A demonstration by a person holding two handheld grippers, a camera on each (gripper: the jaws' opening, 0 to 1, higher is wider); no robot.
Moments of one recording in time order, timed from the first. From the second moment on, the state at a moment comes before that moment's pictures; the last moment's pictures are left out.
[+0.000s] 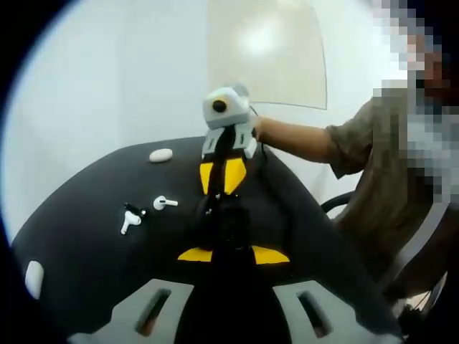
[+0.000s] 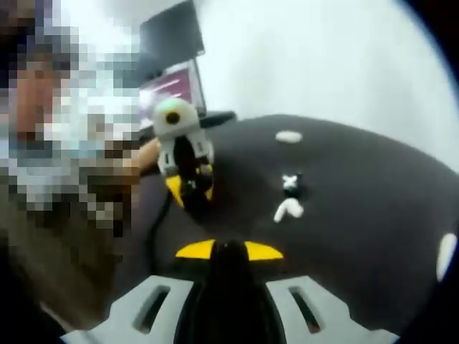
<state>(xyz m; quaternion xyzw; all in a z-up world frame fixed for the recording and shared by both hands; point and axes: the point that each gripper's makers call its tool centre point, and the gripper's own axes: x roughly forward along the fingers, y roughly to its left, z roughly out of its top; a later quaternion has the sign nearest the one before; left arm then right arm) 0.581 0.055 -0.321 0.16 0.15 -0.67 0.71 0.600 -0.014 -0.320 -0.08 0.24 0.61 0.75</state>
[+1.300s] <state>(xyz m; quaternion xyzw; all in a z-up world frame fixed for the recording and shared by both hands) 0.572 0.054 -0.322 0.15 0.16 -0.67 0.71 0.570 0.064 -0.275 -0.61 -0.20 0.43 0.63</state>
